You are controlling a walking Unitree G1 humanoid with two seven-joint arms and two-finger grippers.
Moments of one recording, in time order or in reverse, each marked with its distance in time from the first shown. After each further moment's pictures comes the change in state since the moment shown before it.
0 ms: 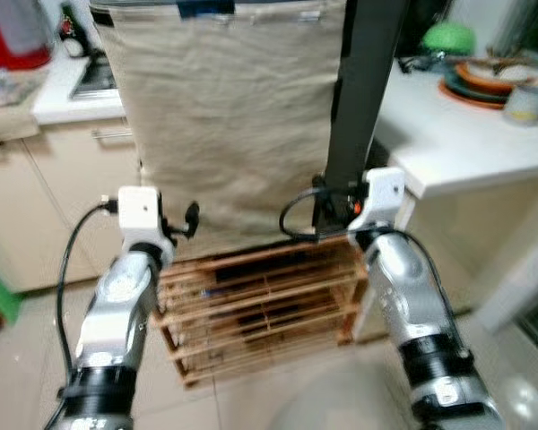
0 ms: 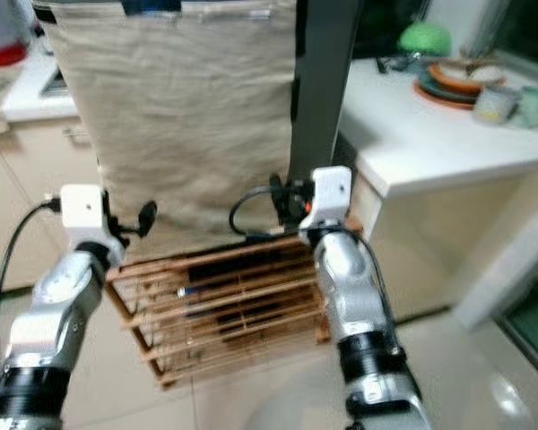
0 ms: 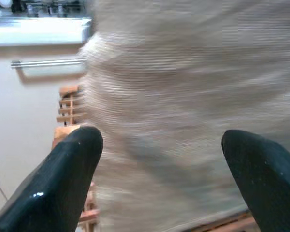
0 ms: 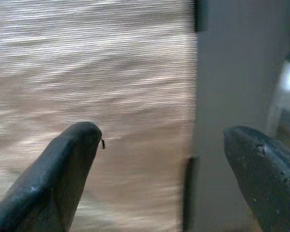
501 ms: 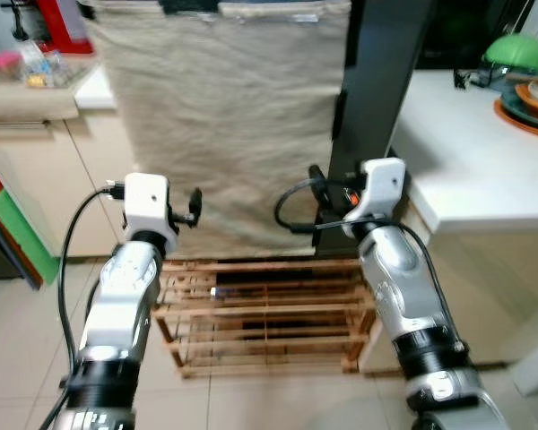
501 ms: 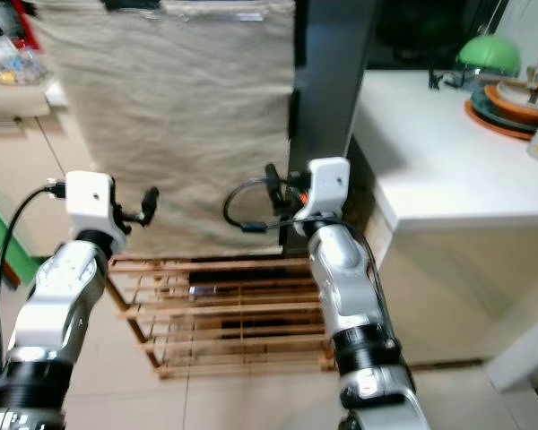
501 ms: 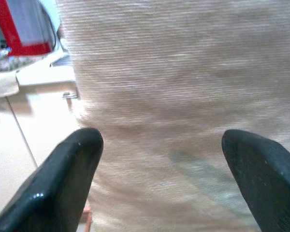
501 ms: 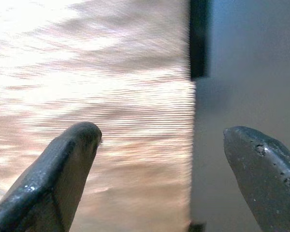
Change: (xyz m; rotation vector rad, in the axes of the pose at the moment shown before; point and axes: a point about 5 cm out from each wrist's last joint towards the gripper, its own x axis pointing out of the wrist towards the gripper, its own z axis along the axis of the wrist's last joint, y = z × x) left arm 0.005 -0.013 0.024 0.086 -0.112 -0.015; right arm 0.007 0.003 0.014 0.003 -0.057 0.009
